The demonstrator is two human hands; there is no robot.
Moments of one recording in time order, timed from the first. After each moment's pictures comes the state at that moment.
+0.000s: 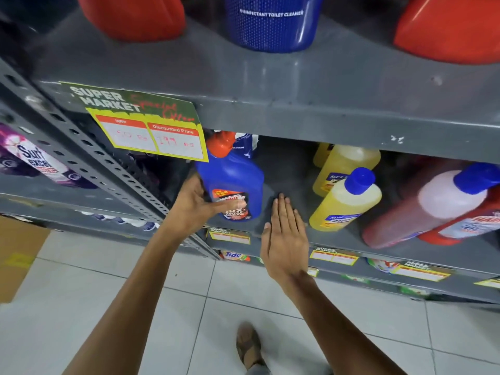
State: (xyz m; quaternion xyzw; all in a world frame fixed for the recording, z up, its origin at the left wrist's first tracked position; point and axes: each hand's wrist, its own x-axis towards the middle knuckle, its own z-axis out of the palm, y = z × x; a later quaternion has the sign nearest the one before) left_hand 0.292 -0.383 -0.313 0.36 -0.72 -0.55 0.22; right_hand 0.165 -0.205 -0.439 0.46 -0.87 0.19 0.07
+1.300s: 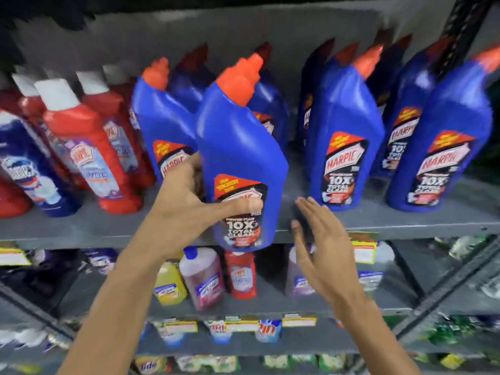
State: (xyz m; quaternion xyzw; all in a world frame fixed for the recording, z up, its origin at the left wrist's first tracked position) left_hand 0.026 -0.009 0.059 0.10 -0.75 -0.56 0.34; right_hand -0.148 0.155 -0.092 0.41 -0.79 0.39 0.21
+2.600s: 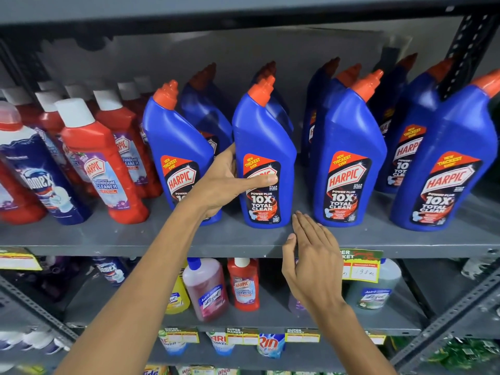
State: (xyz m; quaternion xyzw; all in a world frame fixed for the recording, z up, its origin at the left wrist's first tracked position) left_hand -0.064 -0.061 0.053 0.15 -0.75 -0.60 0.24; right_hand -0.144 0.128 -0.100 0.37 -0.83 0.30 0.29
